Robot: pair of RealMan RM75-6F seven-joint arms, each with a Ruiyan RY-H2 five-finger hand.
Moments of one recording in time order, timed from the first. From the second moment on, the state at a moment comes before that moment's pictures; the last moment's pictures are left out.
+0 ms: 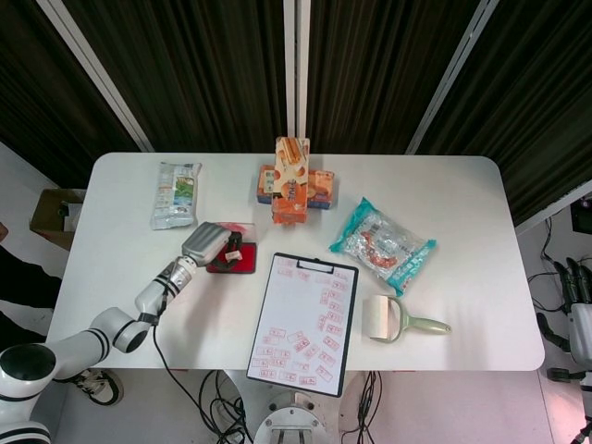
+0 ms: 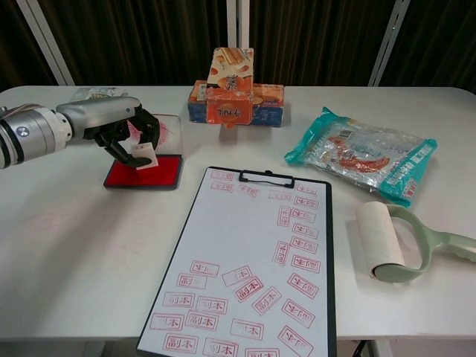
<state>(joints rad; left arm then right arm) -0.81 -1.69 -0.08 -0.95 1.45 0.83 -0.33 0.00 -1.13 0.08 -1.49 -1.44 1.51 0.05</state>
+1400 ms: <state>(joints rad) -0.79 -1.52 0.07 -1.50 1.76 0.98 -0.17 0.01 -1.16 0.06 -1.46 -1.46 1.49 0.06</state>
